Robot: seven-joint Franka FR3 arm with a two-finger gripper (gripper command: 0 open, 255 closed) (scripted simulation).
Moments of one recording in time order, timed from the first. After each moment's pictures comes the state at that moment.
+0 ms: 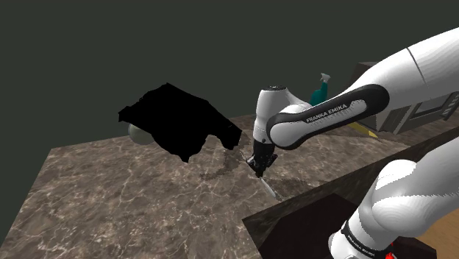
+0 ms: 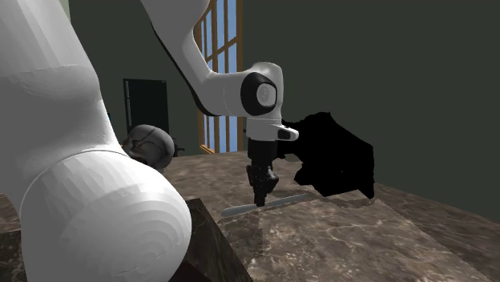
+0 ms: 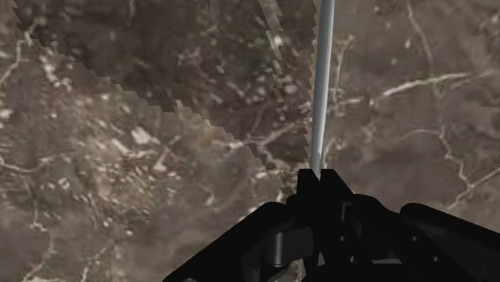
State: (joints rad) arm -0.04 -0.36 0.25 -2.66 0.15 2.27 0.48
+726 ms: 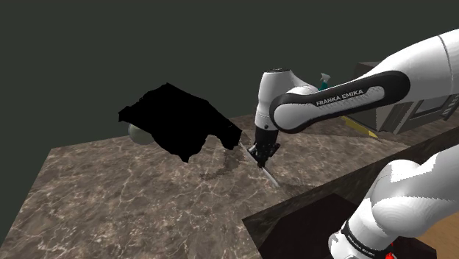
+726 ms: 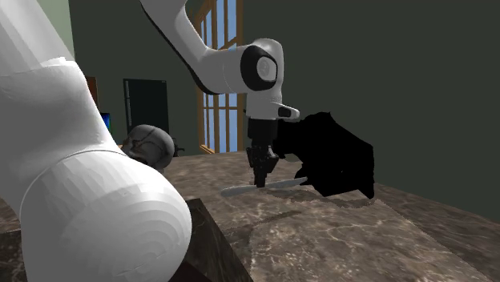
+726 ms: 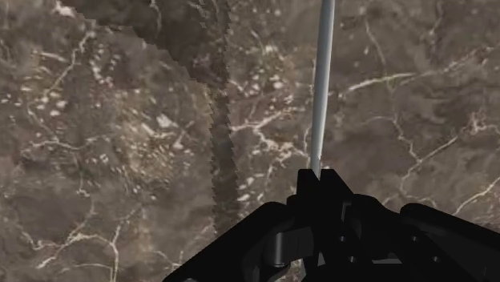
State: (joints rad) arm -0.04 -0.44 0.23 -2.58 0.15 2.11 0.48
